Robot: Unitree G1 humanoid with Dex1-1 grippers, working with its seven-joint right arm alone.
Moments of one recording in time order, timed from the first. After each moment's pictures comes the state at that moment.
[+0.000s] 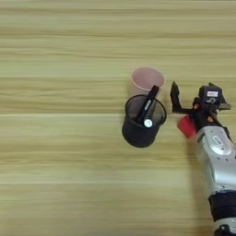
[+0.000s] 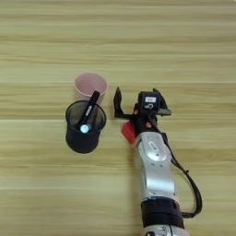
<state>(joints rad) -0.15 -0.14 -0.19 0.29 0.08 -0.19 0.07</state>
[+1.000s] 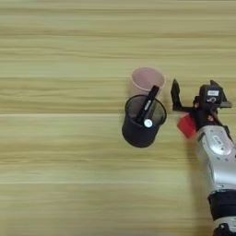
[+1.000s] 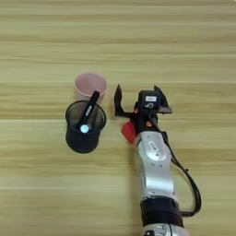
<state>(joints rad) -0.15 -0.14 -0.20 0.27 0.08 -0.23 0.07</state>
